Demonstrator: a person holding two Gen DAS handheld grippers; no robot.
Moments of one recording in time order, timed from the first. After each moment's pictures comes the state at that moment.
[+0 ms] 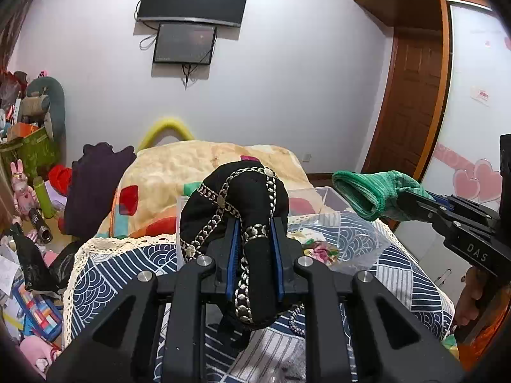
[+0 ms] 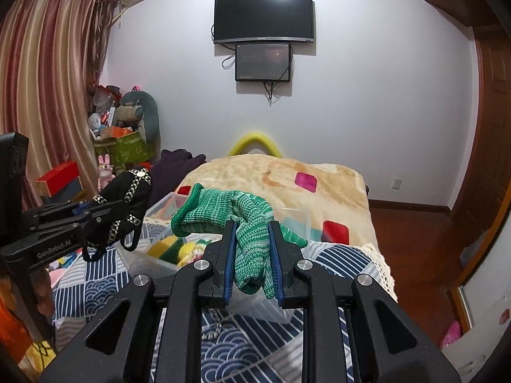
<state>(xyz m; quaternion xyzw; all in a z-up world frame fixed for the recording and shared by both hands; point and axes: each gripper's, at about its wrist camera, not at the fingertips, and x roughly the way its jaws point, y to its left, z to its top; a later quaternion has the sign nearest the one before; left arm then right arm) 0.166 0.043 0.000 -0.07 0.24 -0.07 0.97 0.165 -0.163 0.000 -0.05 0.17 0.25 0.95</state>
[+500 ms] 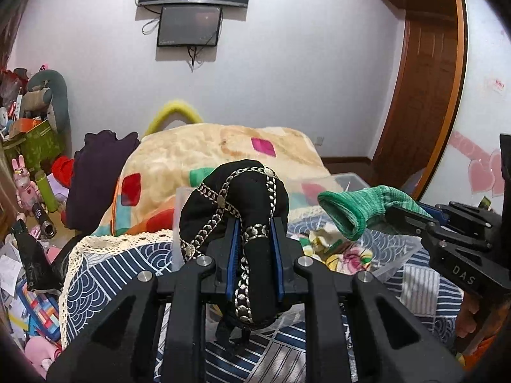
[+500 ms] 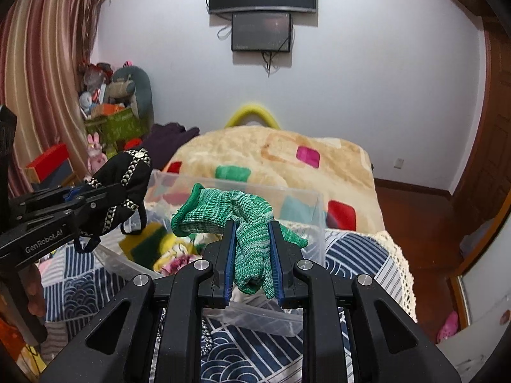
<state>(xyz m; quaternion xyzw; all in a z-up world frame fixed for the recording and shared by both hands) 0.212 0.035 -0.021 -0.06 0.28 -0.05 0.96 0.206 -0.141 -0.023 -0.07 0.23 0.24 0.94</state>
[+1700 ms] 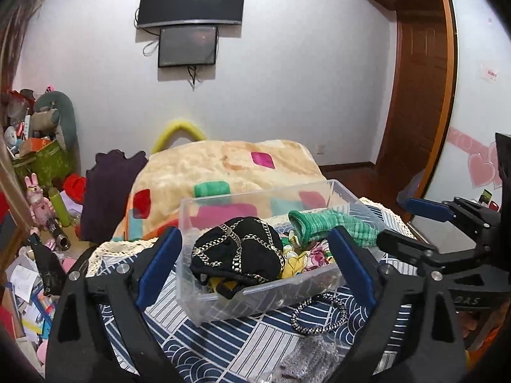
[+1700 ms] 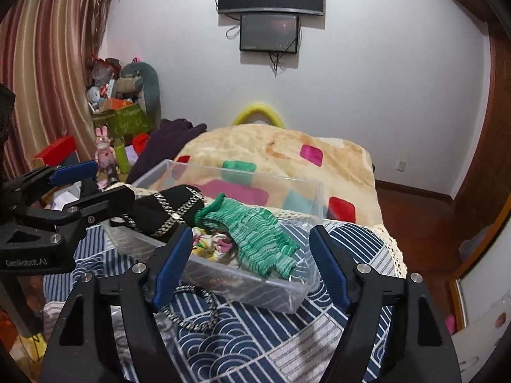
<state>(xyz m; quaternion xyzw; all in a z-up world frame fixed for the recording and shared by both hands) 0.160 0.019 0.012 -0.03 0.24 -0.03 0.97 0.180 -0.155 -0.016 -0.08 0.22 0.26 0.94</state>
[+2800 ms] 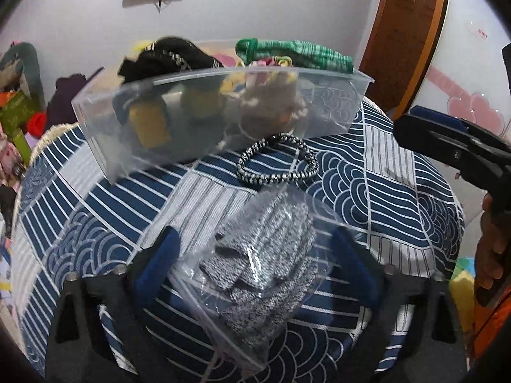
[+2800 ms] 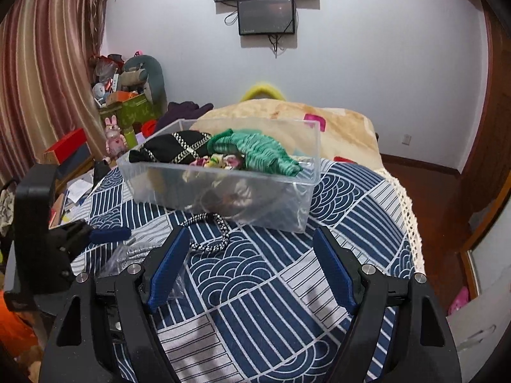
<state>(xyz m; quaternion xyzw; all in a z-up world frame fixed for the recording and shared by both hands) 0.128 -0.028 -0.106 -0.04 0.40 -0.11 0.91 0.144 -0.175 -0.068 -0.06 0.26 0.27 0.92</state>
